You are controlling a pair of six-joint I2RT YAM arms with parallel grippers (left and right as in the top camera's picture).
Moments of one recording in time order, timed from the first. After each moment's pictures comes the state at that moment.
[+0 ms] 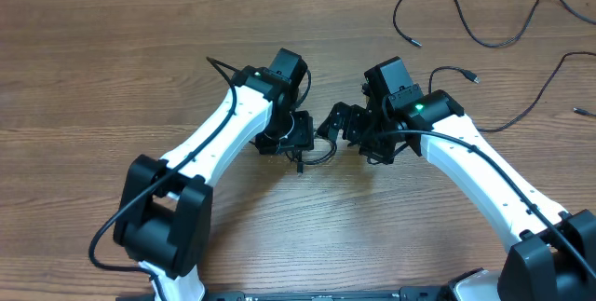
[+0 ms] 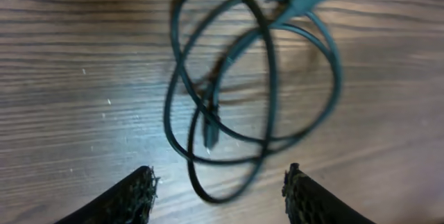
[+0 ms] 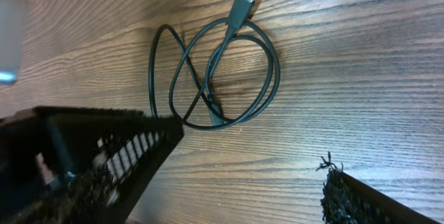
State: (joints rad) left arm -0.48 1.91 1.43 -1.02 0.23 -0.52; right arm 0.43 1.59 1.19 -0.81 -0.38 0.75
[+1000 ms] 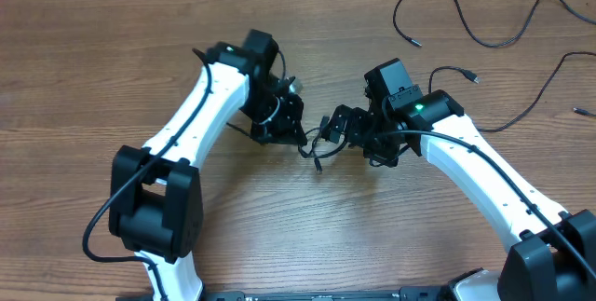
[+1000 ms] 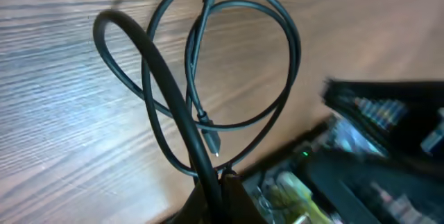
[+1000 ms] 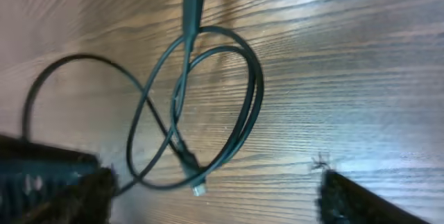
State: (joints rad) left arm -0.34 1.95 1.59 -1.24 0.68 -0.29; right arm 0.43 1.59 1.19 -0.85 -0.35 0.75
